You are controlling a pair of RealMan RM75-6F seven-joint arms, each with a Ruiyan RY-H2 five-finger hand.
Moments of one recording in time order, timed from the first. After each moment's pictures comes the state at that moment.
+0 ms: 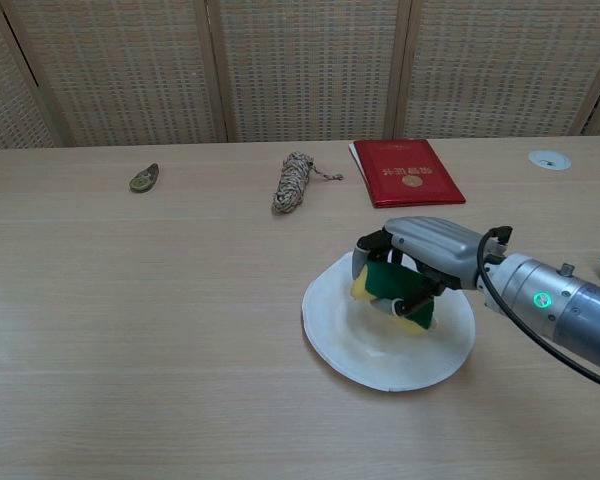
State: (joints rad) left arm -0.12 -1.03 0.01 -1.75 1.41 1.33 0.14; right arm 0.73 -1.94 0.03 -0.76 -1.57 1.05 0.35
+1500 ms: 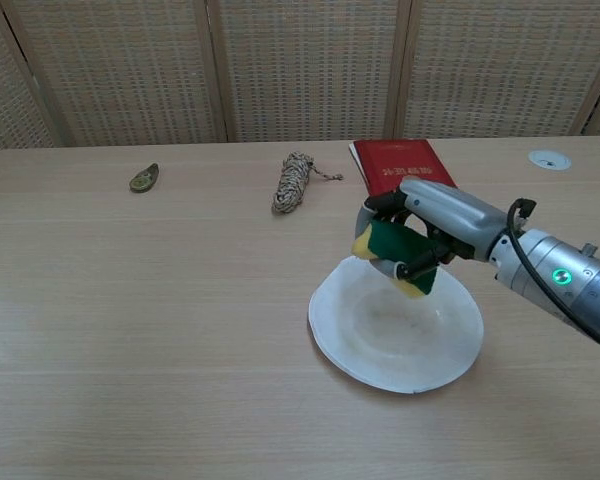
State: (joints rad) left arm -0.12 -1.03 0.02 -1.75 1.42 1.32 0.14; right arm 0.72 -1.93 0.06 -0.73 -1.60 1.20 0.48
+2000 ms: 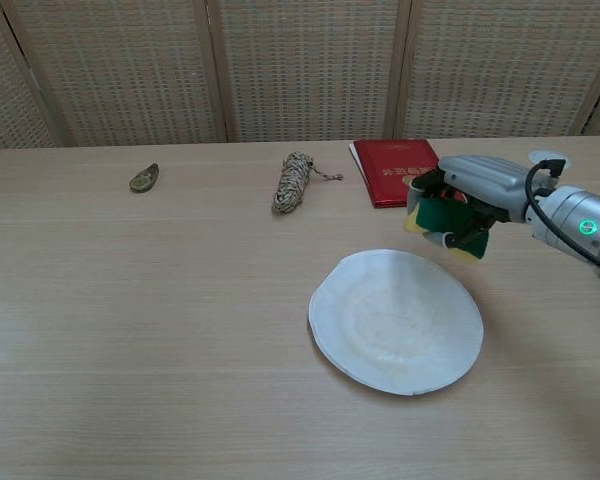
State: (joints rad) left arm -0.12 -1.03 0.02 -1.75 1.42 1.32 0.13; right arm 0.75 -1.80 0.12 -0.78 -1.49 0.99 0.27
